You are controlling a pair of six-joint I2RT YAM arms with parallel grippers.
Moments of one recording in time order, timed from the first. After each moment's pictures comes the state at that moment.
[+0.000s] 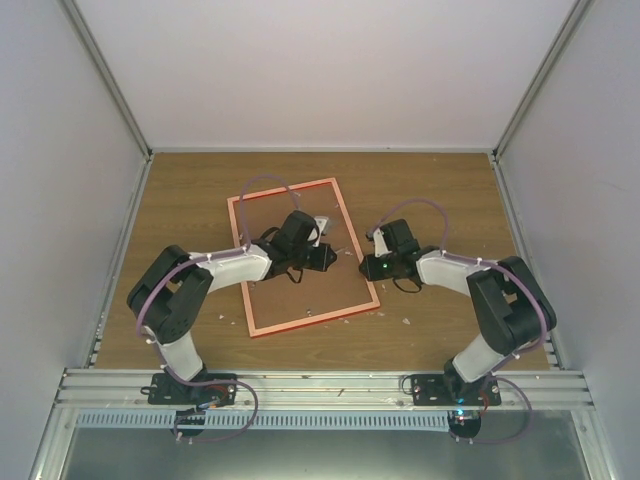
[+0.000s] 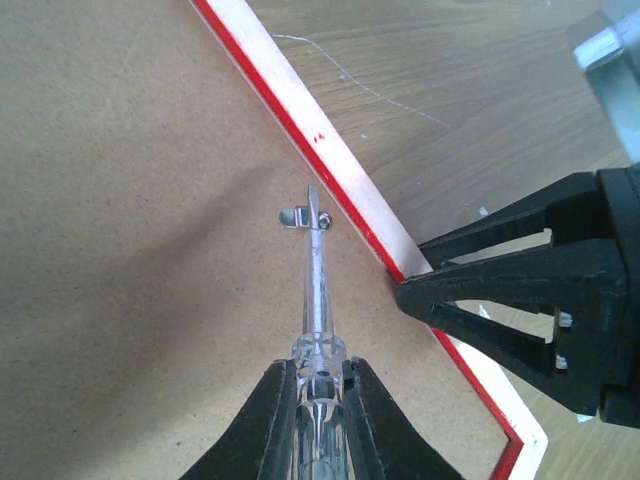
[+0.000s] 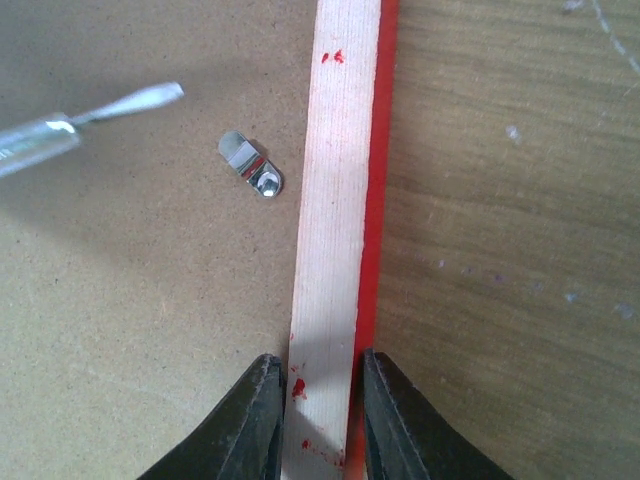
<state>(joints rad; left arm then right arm) -0.68 1.75 0.99 -0.01 0.26 -0.49 0.44 1.62 0.76 -0.15 -0.24 0.24</state>
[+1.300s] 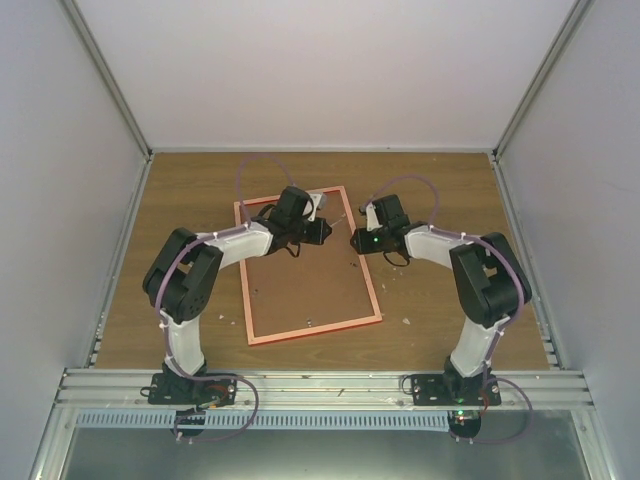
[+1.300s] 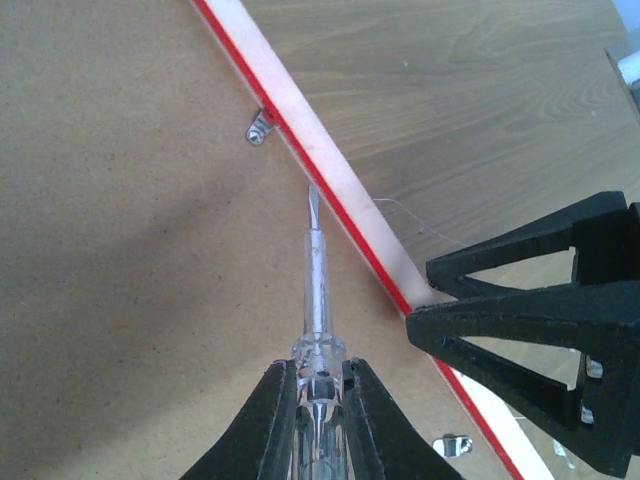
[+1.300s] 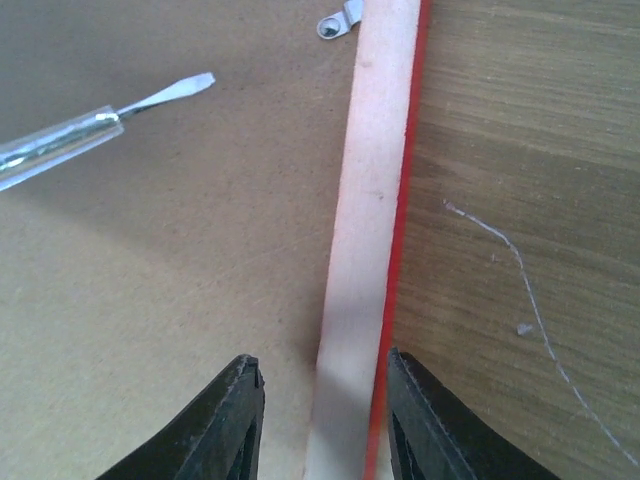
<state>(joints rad) -0.56 1.88 1.18 -0.03 0.27 -0.39 0.41 1.80 1.01 -0.14 -0.23 0.23</state>
